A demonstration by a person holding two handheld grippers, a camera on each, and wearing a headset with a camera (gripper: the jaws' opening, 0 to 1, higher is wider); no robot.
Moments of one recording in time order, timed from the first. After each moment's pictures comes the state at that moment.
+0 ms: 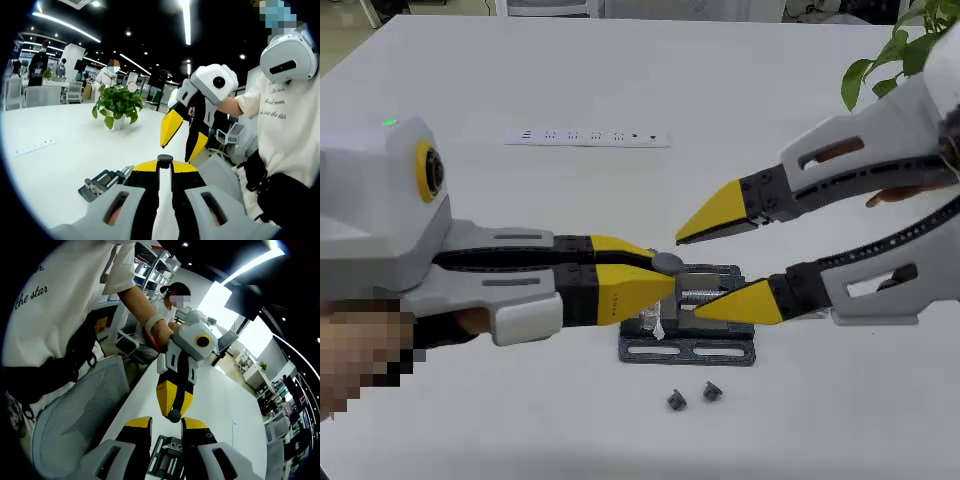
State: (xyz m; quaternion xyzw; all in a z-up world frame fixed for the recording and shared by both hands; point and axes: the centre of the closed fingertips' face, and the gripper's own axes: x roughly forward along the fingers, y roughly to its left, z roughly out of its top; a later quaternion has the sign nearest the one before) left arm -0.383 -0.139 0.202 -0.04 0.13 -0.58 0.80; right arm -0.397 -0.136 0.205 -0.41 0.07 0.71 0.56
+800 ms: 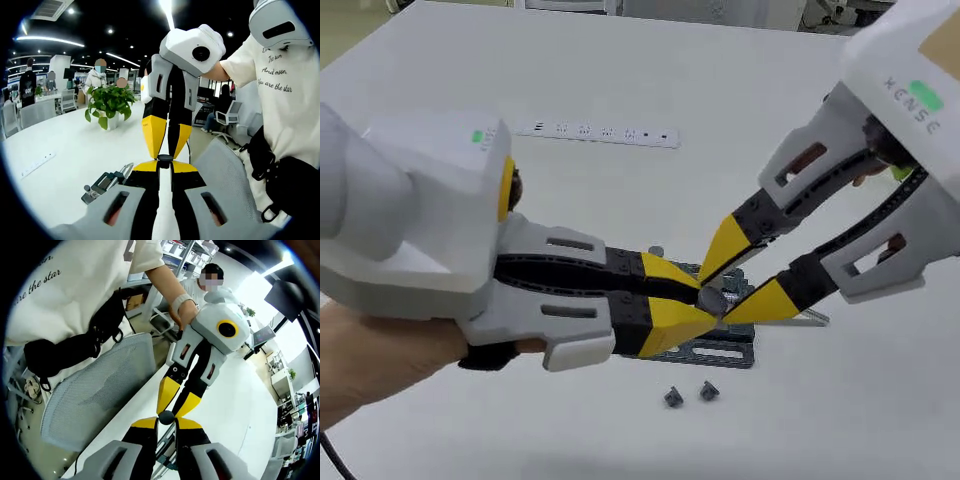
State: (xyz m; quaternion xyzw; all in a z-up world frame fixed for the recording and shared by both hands) left arm -0.398 -0.157 0.192 0.02 0.13 -0.61 0.78; right arm -0.406 -0.145 0.186 -0.50 0.10 0.75 0.42
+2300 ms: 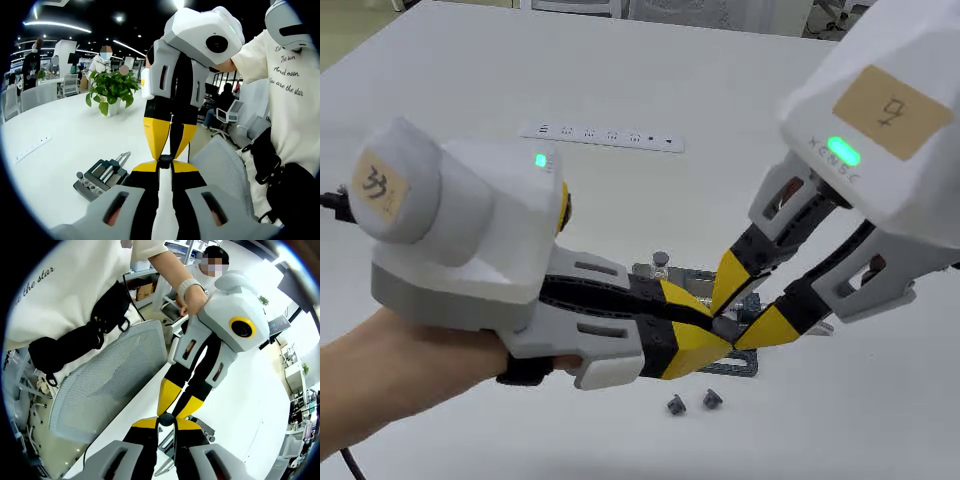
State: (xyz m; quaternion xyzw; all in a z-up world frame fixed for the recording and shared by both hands) left arm -0.397 -0.168 0.170 0.00 0.19 -0.59 0.78; right arm -0.407 -0.152 0.166 -0.53 0.16 0.75 0.37
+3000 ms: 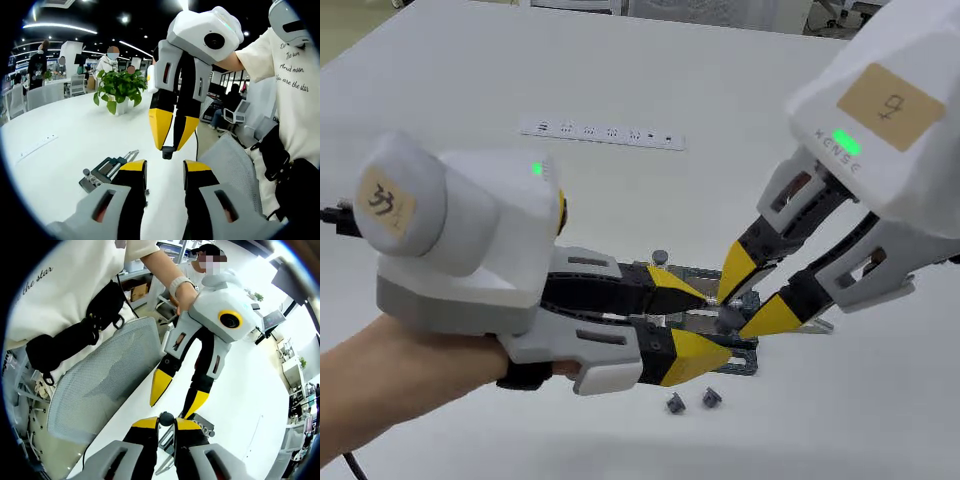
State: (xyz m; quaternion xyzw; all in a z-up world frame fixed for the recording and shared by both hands) left arm -0.387 -0.160 0.160 0.01 0.18 -0.56 0.80; right arm -0.392 -0.156 0.161 -0.52 0.17 0.74 0.39
